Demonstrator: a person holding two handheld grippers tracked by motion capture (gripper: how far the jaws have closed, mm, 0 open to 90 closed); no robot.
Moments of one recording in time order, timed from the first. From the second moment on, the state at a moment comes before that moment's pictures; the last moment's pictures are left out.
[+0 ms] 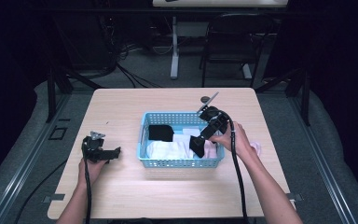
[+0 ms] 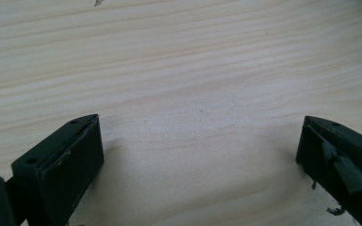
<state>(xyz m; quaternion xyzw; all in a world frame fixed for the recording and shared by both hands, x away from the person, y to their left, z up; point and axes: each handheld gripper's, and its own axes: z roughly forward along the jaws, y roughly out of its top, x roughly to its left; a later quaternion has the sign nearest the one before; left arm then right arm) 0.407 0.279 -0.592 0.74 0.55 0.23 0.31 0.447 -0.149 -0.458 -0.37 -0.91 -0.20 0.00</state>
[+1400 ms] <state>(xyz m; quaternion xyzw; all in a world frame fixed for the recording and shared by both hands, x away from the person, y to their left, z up) 0.407 0.279 -0.591 0.74 0.55 0.23 0.31 0.456 -0.145 -0.511 -0.40 -0.91 -0.08 -0.02</state>
